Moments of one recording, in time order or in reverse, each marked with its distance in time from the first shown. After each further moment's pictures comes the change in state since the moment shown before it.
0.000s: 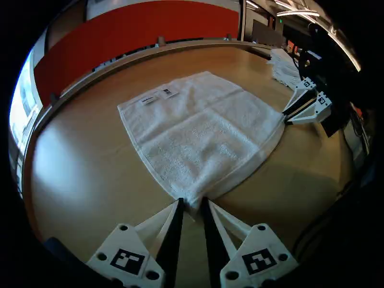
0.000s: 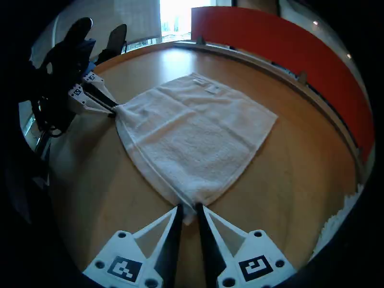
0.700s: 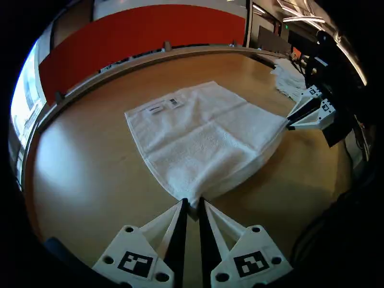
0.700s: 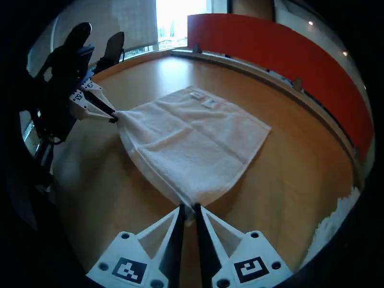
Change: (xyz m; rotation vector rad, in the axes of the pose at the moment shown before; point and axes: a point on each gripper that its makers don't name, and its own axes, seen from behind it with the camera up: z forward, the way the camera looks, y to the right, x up) left arm 0.021 -0.002 -0.022 0.014 0.024 -0.042; right arm 0.021 -0.003 -0.019 -0.022 0.050 0.017
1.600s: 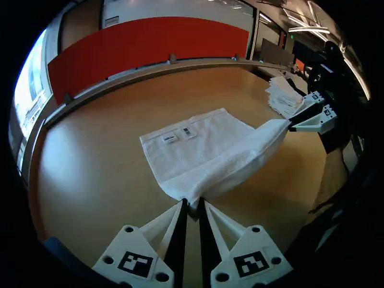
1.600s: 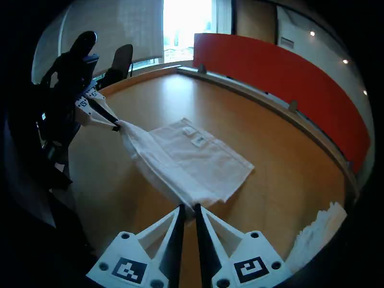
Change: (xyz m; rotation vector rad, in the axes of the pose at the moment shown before) left arm 0.026 0.016 -0.068 -0.002 0.037 -0.062; right arm 0.042 -0.018 -0.068 0.001 0.080 -0.040
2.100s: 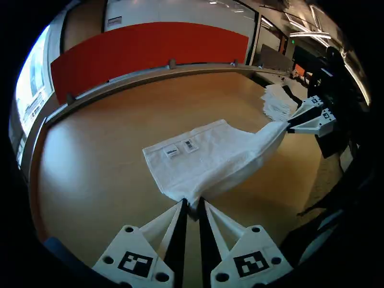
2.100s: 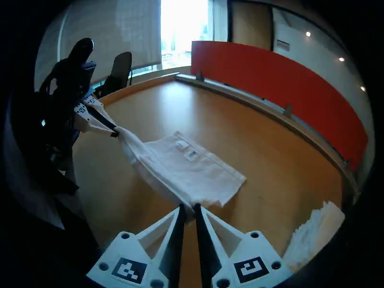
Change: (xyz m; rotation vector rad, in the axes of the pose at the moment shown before) left arm 0.010 0.015 -0.028 -0.018 0.016 -0.029; right arm 0.015 -0.007 -0.028 -0.009 0.034 0.026
